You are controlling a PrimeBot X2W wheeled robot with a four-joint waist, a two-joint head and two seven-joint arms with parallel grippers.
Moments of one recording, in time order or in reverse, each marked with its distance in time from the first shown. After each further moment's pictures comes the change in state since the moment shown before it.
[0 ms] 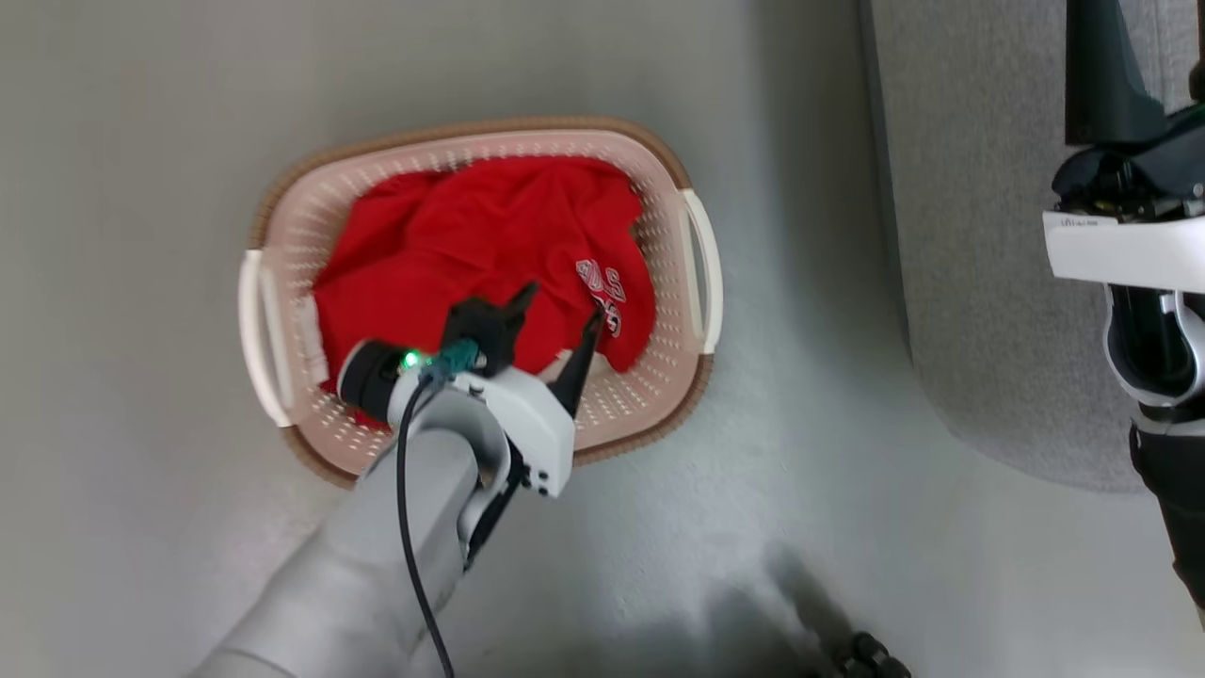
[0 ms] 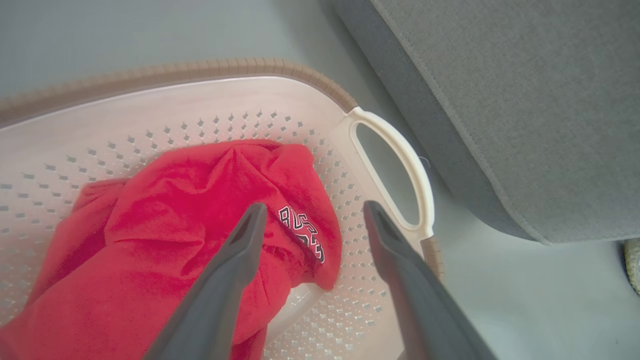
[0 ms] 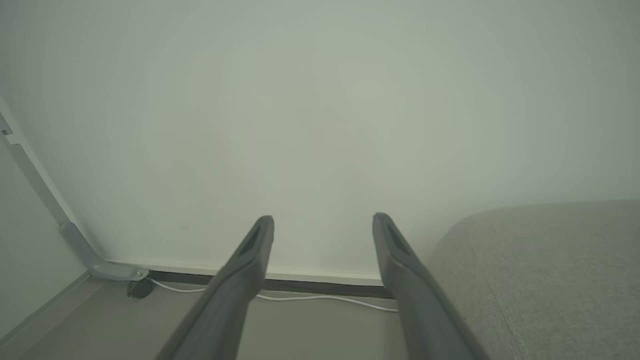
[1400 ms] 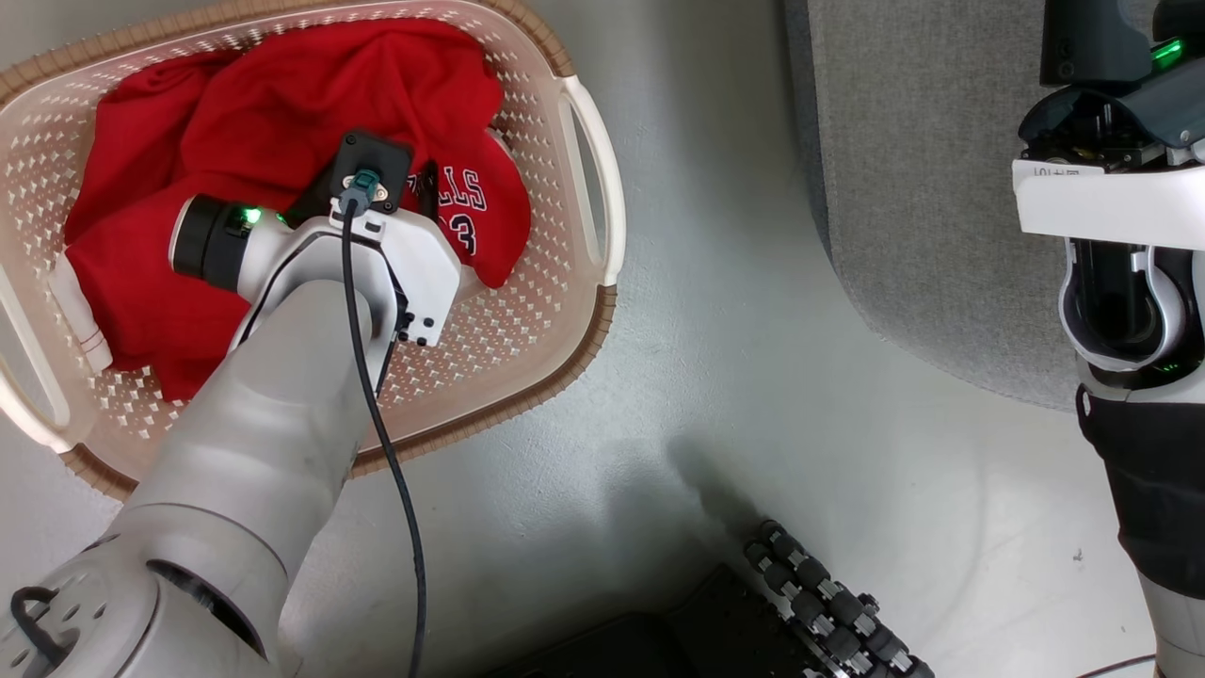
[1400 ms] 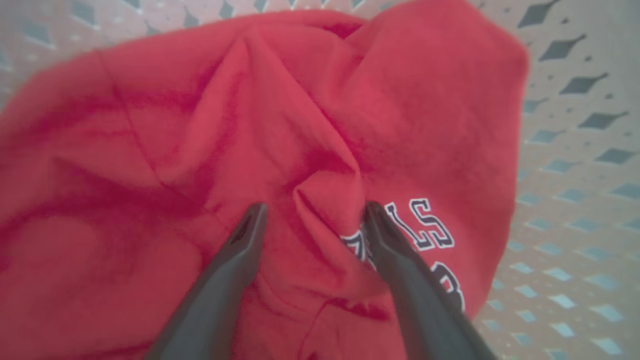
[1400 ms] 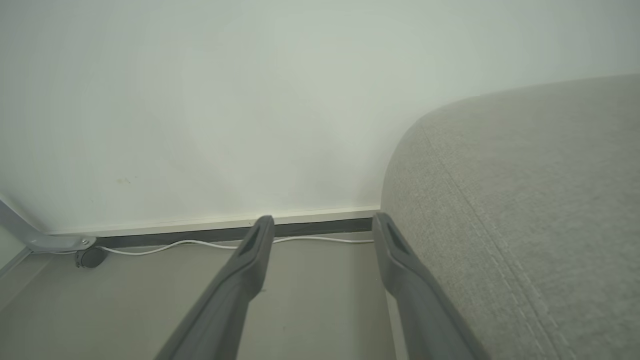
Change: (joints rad) left arm -0.378 0.006 -0.171 0.439 -0.057 0.122 0.049; right arm -0.094 0.115 0.004 -0.008 0.060 0.000 0.000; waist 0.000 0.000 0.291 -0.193
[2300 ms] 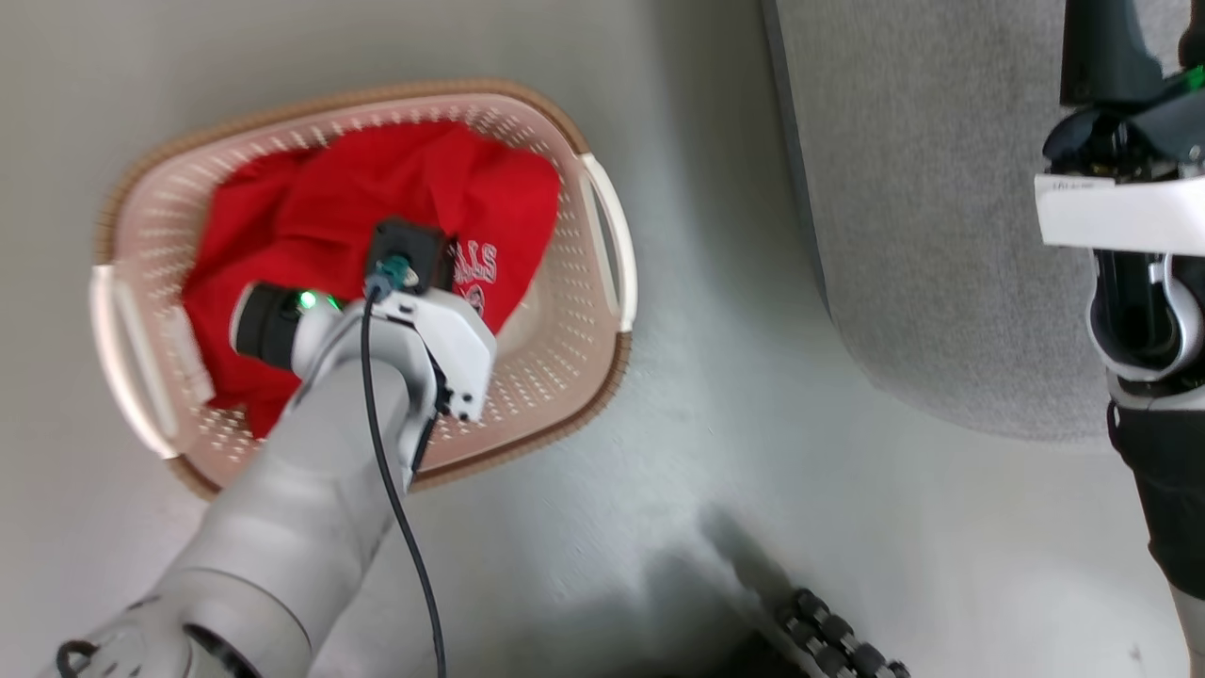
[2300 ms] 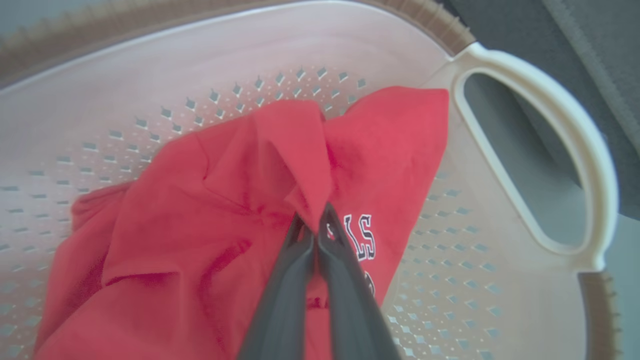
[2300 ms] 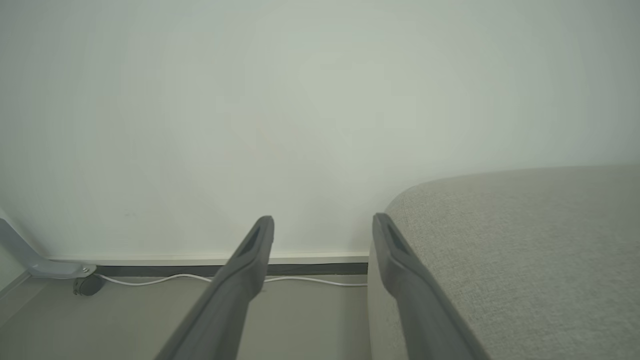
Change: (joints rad) left arm 0.112 -0.001 -0.033 -0.080 -0.115 -0.018 -0.040; right arm 0.019 -0.043 -0.017 0.040 -0.031 0.000 0.000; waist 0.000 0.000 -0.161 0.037
